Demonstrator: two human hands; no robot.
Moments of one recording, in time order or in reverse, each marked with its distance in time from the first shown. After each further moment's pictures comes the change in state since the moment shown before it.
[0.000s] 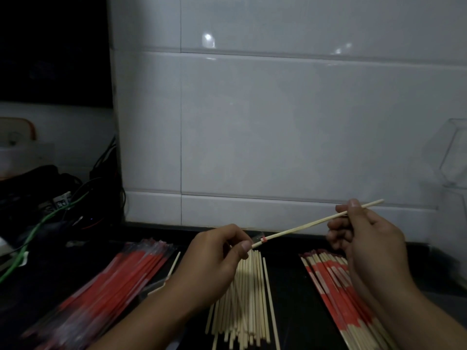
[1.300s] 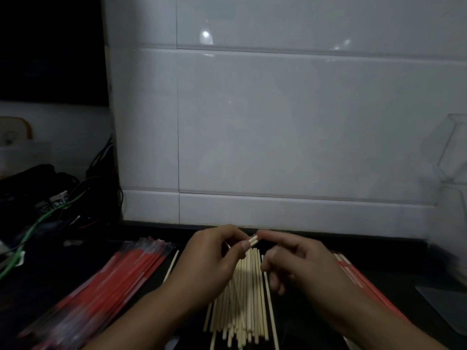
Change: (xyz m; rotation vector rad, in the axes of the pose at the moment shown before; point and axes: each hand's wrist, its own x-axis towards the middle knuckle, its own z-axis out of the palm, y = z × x) left_hand 0.001 -0.003 0.002 0.045 -0.008 -0.001; right_hand -0.046 0.002 0.024 -0.266 -0.697 0.215
